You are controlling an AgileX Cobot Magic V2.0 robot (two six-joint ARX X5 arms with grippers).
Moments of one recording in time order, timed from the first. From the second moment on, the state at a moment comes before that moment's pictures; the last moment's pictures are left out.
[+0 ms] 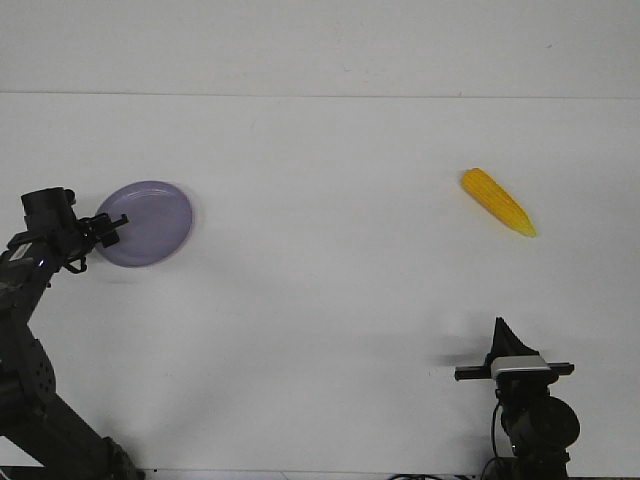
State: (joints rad) left arm 0.34 1.80 1.23 -0.22 0.08 -0.13; right arm -0.02 0.00 0.02 -0.12 -0.05 -0.06
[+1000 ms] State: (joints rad) left arm 0.26 1.30 1.22 -0.45 0.36 -0.17; right arm -0.02 0.00 0.02 -0.12 -0.05 -0.06
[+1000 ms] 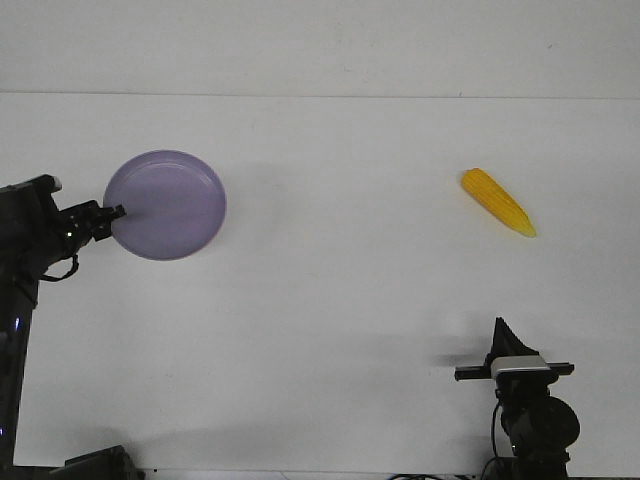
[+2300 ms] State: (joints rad) left arm -0.53 1.24 0.63 -0.06 0.18 -0.44; right arm -0.02 0.00 0.02 -0.12 -0.05 -0.06
